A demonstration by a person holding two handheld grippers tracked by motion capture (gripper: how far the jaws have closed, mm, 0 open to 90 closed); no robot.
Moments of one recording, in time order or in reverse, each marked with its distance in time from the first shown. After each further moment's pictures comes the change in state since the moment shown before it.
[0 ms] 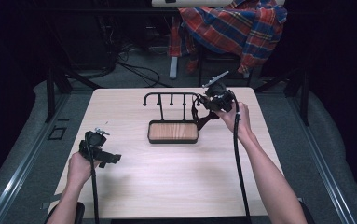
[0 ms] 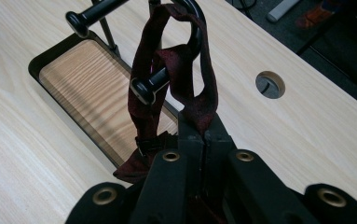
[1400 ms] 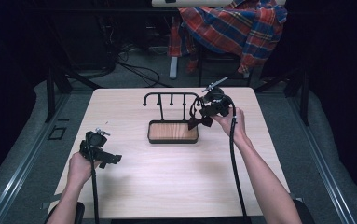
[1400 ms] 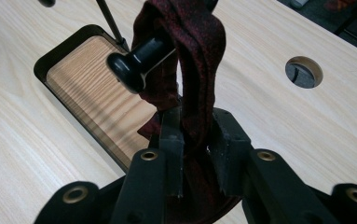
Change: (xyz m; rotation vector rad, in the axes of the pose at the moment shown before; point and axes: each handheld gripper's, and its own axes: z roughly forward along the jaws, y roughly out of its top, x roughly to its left) left arm -0.001 0.000 0.001 0.008 -0.013 0.008; right arm -0.005 -0.014 0.030 0.005 0.091 0.081
